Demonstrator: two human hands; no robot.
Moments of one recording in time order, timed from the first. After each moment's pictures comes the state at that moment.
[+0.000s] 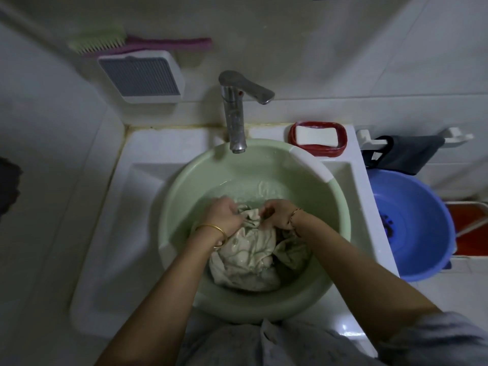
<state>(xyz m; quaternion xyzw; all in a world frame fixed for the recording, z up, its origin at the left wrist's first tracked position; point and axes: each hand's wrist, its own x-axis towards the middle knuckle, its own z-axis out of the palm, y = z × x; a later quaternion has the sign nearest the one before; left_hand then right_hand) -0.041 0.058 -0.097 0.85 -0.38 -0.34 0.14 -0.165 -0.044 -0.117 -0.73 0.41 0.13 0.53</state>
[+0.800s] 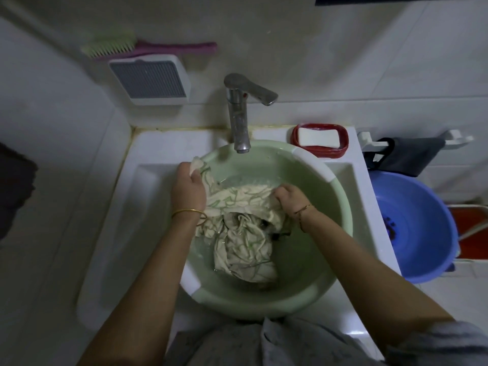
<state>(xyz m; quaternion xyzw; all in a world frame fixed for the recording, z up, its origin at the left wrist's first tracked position) -0.002 0.064 -0.054 0.88 -0.23 -0.12 0.41 -0.167 -0.047 -0.098 -0.67 0.51 -0.08 0.54</state>
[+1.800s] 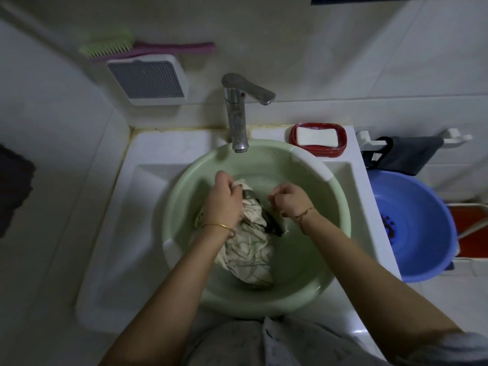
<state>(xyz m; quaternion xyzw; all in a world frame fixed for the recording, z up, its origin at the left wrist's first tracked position) -0.057 0.053 -0.063 0.84 -0.34 -0.17 0.38 -0.173 -0.041 -0.086 -0.62 0.53 -0.07 0.58</state>
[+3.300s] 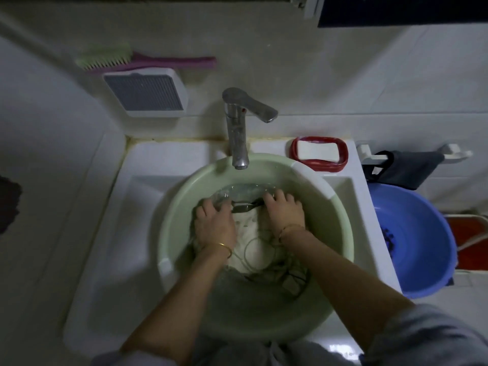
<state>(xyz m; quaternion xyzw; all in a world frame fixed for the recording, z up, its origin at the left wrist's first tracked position) -0.039 0.056 -0.130 0.91 -0.39 -0.10 0.09 -0.152 -0.049 -0.120 -0.89 0.42 0.11 0.13</state>
